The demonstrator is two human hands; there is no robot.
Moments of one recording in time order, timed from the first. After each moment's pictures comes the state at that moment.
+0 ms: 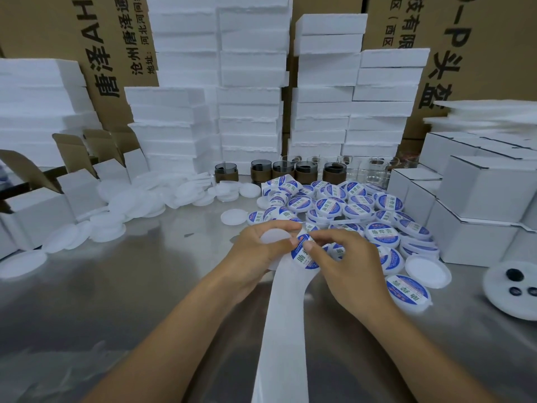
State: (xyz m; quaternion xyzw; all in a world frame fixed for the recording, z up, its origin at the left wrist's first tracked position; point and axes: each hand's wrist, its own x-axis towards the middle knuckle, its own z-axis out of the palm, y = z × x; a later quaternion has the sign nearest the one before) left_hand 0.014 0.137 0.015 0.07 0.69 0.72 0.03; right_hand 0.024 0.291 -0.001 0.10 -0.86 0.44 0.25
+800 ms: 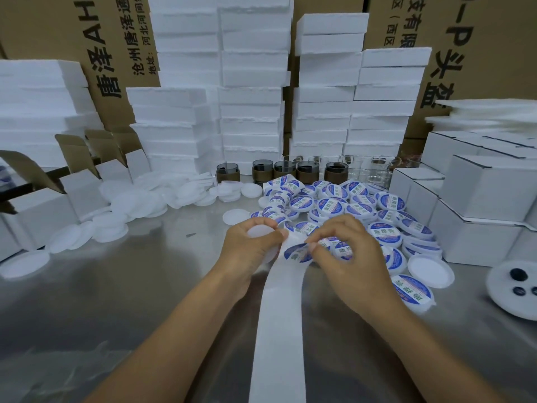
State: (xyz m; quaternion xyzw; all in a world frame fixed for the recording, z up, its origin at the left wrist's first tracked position) left_hand 0.000 0.135 0.008 -0.05 0.68 0.73 -0.08; right_hand 0.040 0.286 0.016 0.17 -0.81 0.50 0.25
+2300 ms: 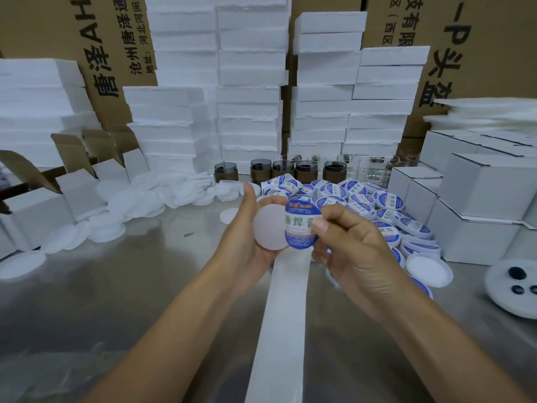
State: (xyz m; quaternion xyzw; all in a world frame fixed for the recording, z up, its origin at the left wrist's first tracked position) left_hand 0.013 0.138 0.035 0.08 0.42 0.90 0.08; right_hand 0.057 0.280 0.044 0.17 -0.54 0.83 -0.01
